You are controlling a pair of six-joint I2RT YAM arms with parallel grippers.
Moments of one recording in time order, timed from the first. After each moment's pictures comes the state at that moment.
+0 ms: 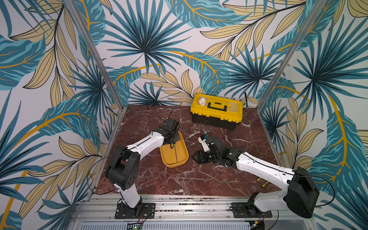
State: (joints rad) left arm -0.46 1.70 1.21 -0.47 -0.08 -0.69; right arm 0.76 1.37 0.92 -0.37 -0.15 0.56
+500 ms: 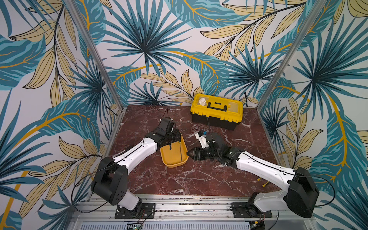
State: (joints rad) left arm -0.47 1.51 1.09 -0.29 0.16 -0.75; right arm 0.76 1.36 0.94 -0.23 -0.27 0.64
